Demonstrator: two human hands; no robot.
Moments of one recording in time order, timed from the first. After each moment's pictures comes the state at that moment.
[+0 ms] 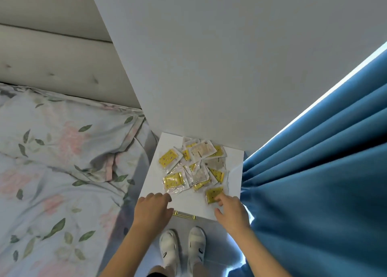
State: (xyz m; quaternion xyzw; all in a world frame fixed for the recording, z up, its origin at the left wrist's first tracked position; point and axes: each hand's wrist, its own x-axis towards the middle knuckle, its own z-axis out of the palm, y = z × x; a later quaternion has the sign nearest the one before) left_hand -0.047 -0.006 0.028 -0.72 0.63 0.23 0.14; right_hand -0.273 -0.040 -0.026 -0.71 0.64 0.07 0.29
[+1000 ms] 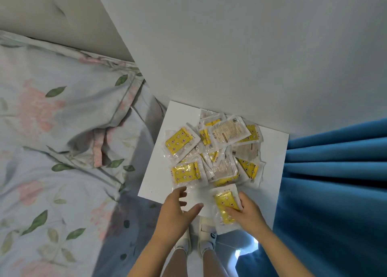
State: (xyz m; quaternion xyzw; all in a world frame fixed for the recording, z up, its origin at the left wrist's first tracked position) left_hand -0.042 -0.050 -0.125 -0.78 0.30 0.53 -0.12; right_hand -0.252 -0.087 -0.194 -0.47 0.65 0.00 0.59
